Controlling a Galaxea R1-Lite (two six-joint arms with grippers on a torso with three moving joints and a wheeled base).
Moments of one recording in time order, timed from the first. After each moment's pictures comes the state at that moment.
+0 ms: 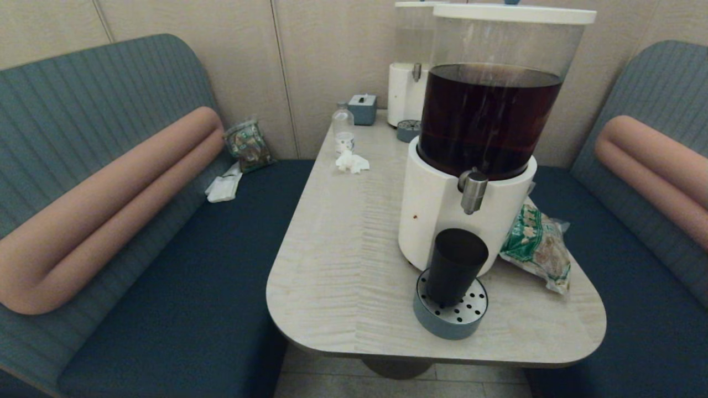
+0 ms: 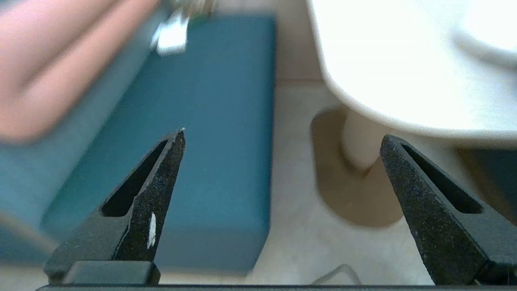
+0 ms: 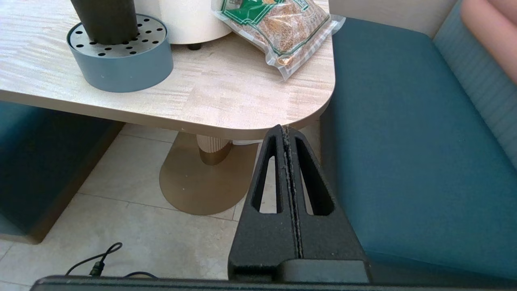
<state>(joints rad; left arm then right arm) -0.01 0.00 -0.05 0.02 -0.02 -0.01 -0.01 0.00 0.00 0.01 0.04 -0.06</state>
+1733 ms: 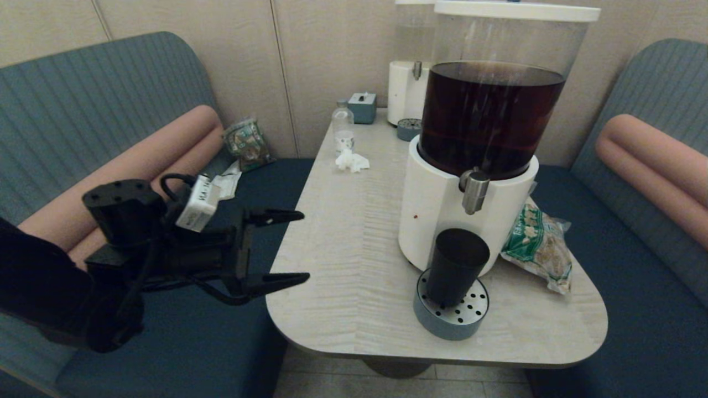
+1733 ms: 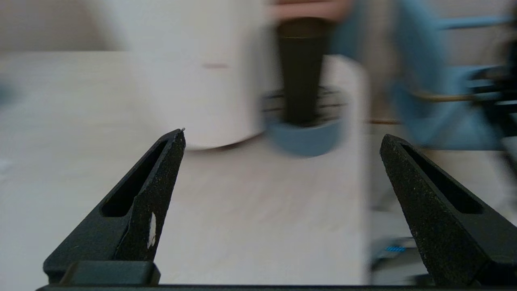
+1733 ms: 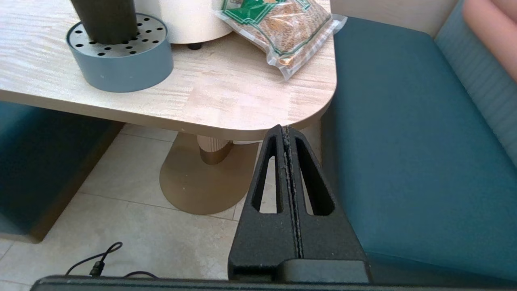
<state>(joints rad) -0.14 1.90 -0.66 -1.29 -1.22 0.22 -0.01 0.00 0.00 0.00 0.04 -0.06</state>
